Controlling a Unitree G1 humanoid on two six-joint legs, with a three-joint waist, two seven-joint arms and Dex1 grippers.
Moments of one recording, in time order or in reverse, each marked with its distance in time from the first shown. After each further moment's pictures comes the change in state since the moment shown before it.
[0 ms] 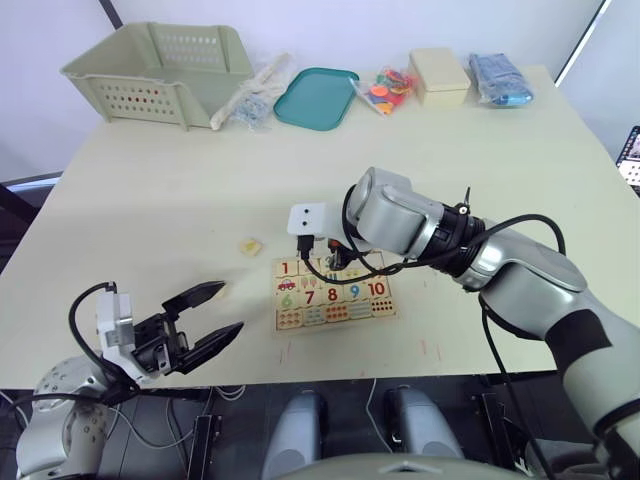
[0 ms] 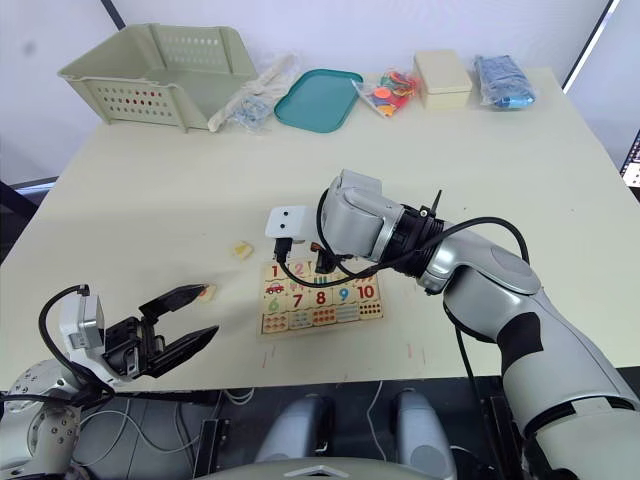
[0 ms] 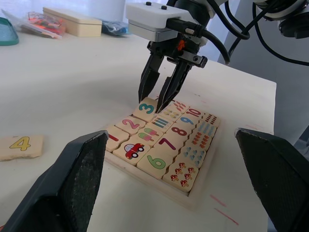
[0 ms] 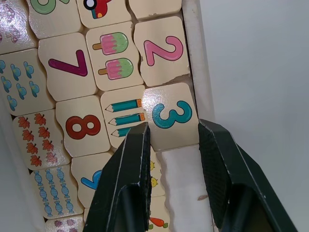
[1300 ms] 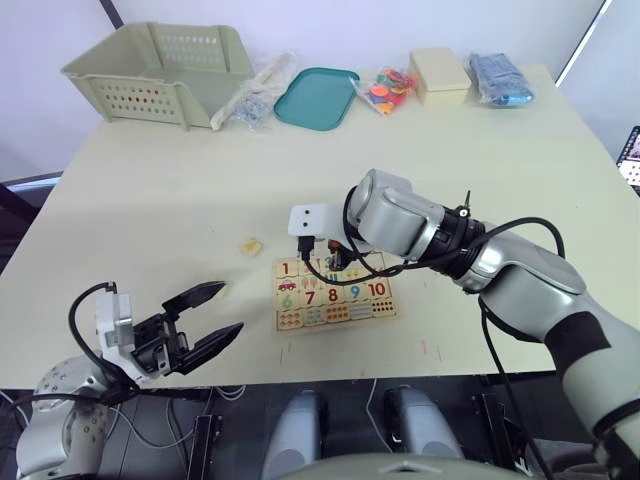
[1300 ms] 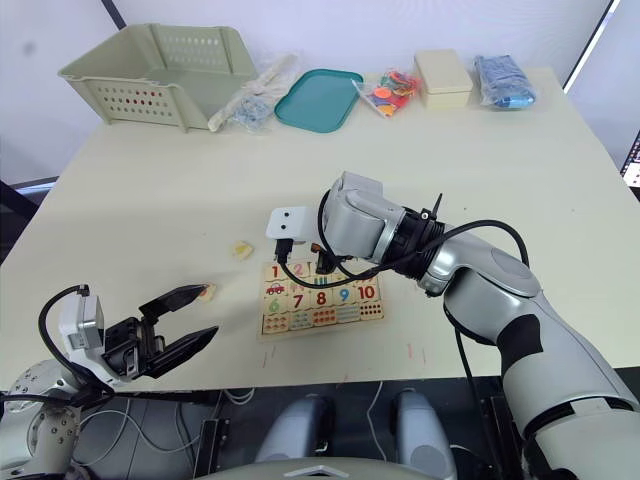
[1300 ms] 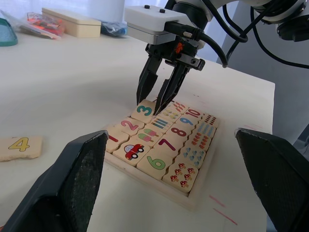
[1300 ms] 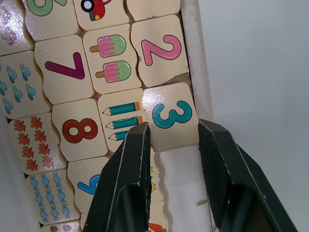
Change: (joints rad) left arm 0.000 0.000 0.000 0.000 -0.003 0.000 -0.005; right arm 0.017 0.001 -0.010 0.000 -0.014 -0.018 0.000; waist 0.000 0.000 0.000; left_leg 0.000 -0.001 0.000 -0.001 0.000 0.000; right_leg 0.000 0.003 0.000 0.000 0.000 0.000
